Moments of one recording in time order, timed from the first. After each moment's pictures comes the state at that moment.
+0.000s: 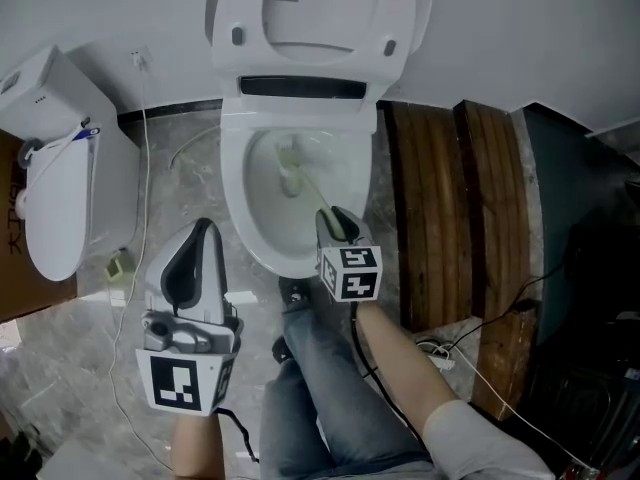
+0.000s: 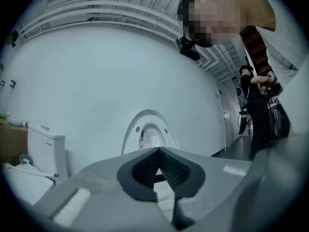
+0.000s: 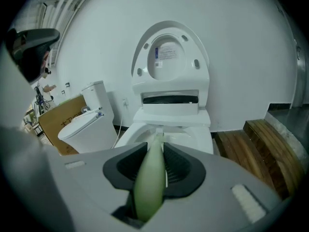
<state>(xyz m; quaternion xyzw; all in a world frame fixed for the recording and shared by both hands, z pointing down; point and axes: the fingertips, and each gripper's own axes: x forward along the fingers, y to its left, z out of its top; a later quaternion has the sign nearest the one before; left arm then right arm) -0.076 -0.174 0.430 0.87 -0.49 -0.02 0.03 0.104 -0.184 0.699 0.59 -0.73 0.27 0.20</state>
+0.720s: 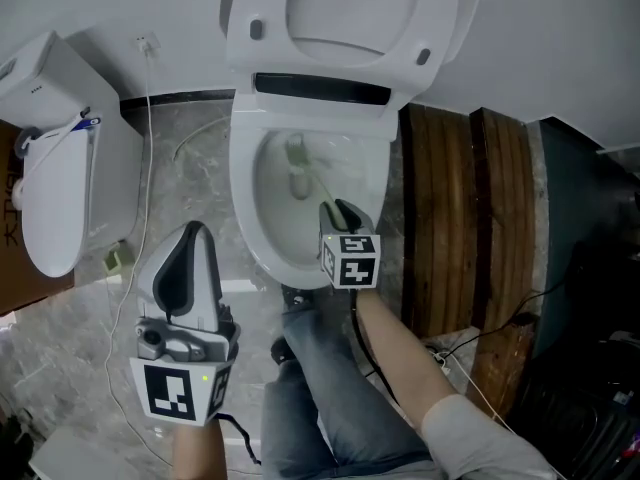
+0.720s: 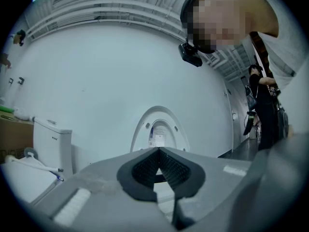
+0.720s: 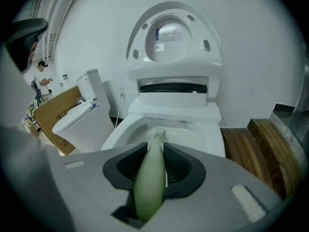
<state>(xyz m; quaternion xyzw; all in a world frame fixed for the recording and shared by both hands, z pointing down) -0.100 -0.211 0.451 0.85 -0.52 -0.03 0.05 0.096 -0.233 0.747 0.58 -0.72 0.29 0.25</state>
